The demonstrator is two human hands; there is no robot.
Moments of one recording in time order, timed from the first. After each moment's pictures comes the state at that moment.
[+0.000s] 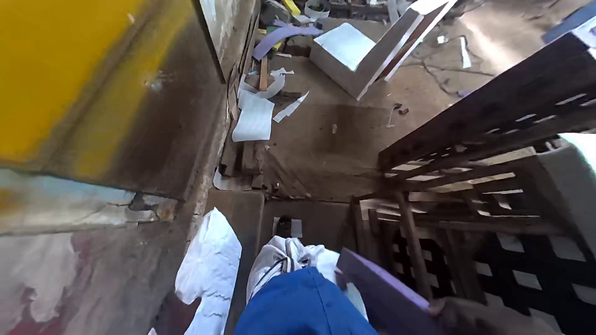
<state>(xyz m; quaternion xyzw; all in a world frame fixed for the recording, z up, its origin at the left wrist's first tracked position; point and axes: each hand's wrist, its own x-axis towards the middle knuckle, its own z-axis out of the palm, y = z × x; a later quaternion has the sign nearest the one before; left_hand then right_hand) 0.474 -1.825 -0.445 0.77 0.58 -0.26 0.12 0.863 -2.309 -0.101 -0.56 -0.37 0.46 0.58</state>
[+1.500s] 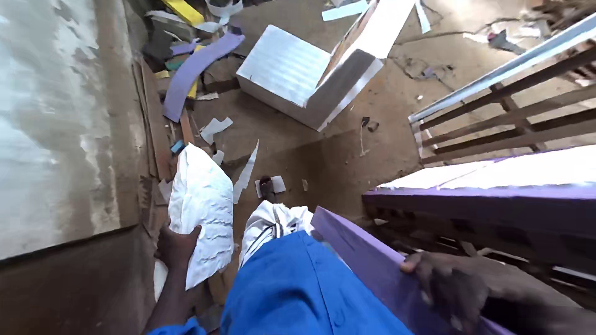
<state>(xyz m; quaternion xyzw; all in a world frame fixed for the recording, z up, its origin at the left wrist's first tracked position) 1.647 -1.643 -0.424 0.87 0.46 -0.10 0.14 1.737 -2.203 -0.153 -0.55 -0.32 0.33 0.70</state>
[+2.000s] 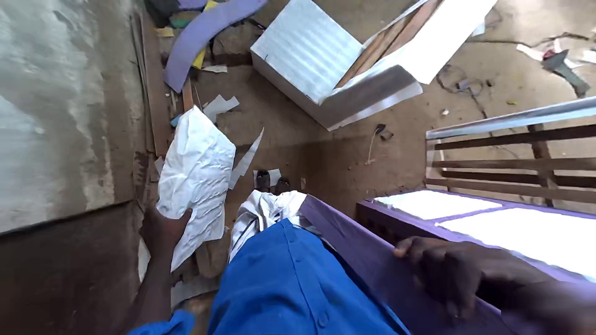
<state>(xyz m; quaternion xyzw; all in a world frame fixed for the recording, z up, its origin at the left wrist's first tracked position) 1.729 -1.641 -0.385 0.88 0.45 -0.09 0.14 1.927 -2.183 -0.160 -0.50 -0.33 0.42 0.69</state>
